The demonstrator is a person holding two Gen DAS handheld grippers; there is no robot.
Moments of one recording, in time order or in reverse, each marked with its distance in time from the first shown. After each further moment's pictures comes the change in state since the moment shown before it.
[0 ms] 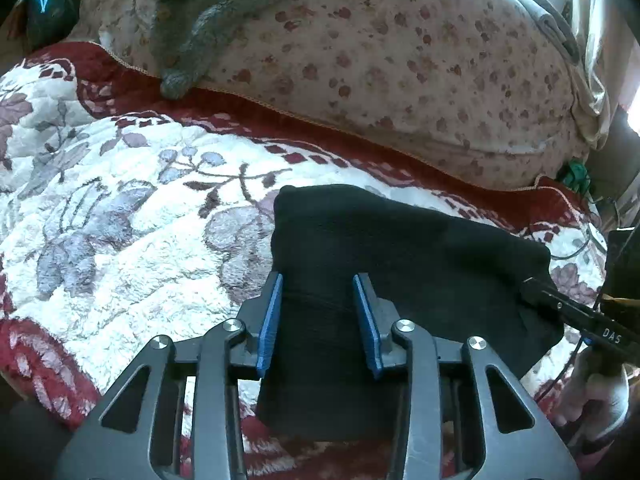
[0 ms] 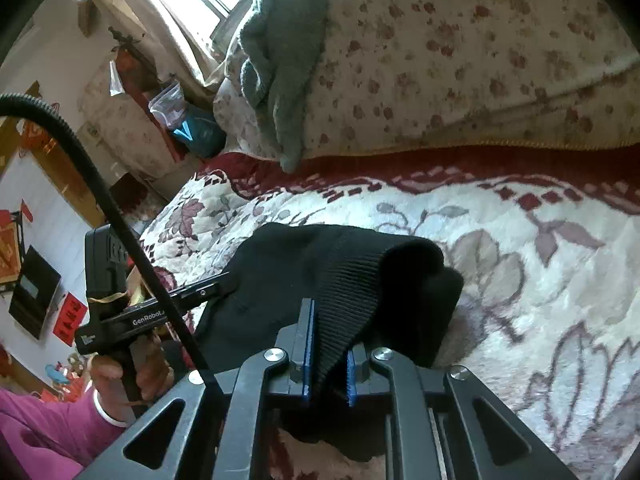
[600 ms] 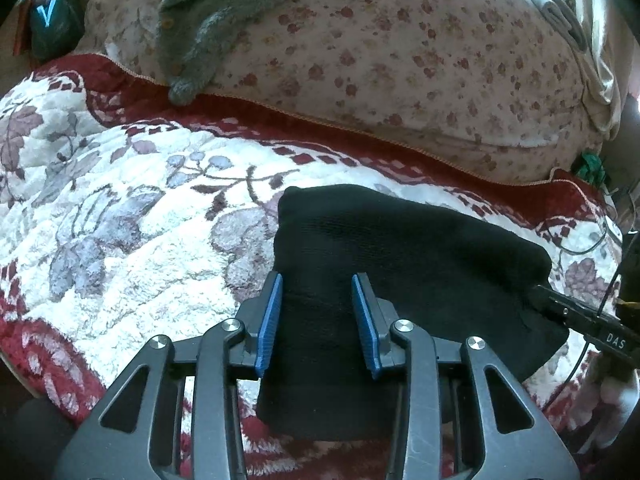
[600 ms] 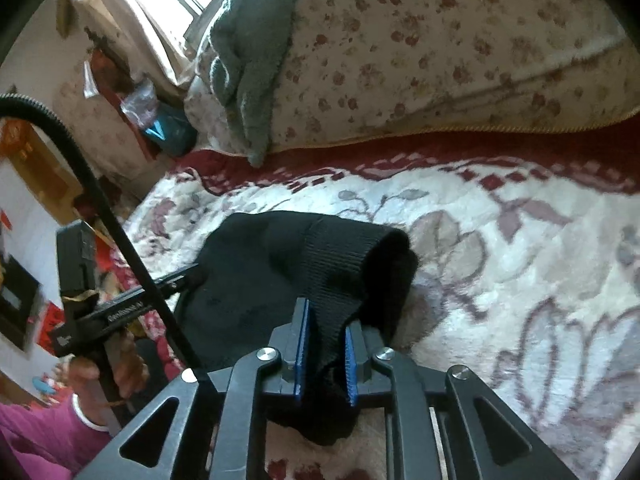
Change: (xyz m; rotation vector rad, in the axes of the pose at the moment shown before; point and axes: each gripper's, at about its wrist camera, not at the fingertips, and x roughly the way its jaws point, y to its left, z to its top) left arm 0.002 -0.008 -0.003 0.021 -0.003 0.076; right arm -0.003 -0.013 -0.008 0.030 0.024 -0.121
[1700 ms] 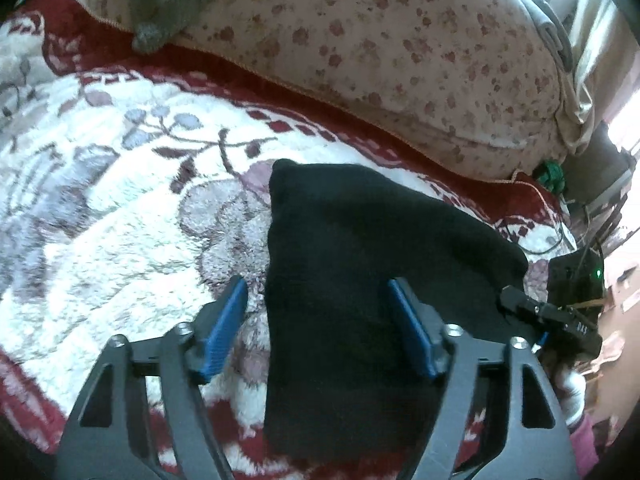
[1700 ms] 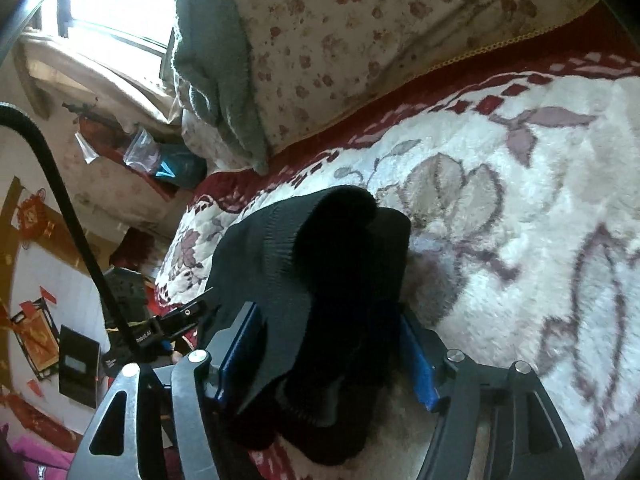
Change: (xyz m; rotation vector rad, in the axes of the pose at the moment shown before) left arm 0.037 0.035 0.006 -0.080 0.121 -0.254; right arm 0.036 -0.044 -0.011 0.278 0.027 0.223
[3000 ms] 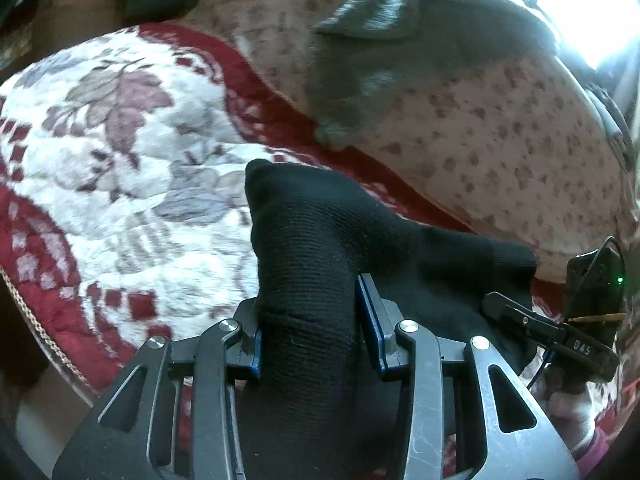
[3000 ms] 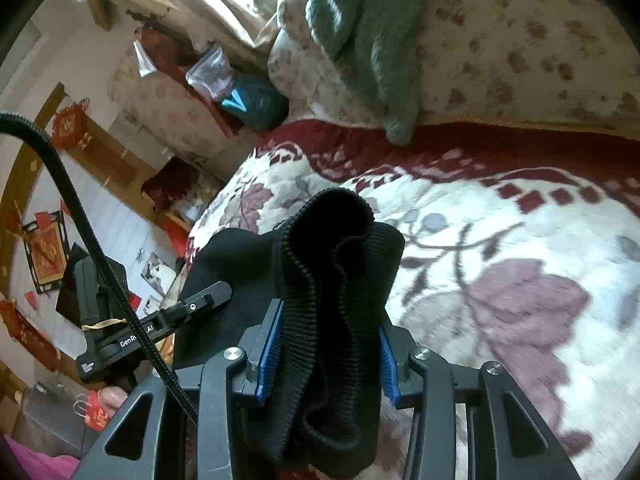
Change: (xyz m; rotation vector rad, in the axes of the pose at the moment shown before) left arm -0.138 0.140 0.026 -0.183 -0.254 0.286; right arm 0.188 0.175 0.037 -0.290 0.144 0.139
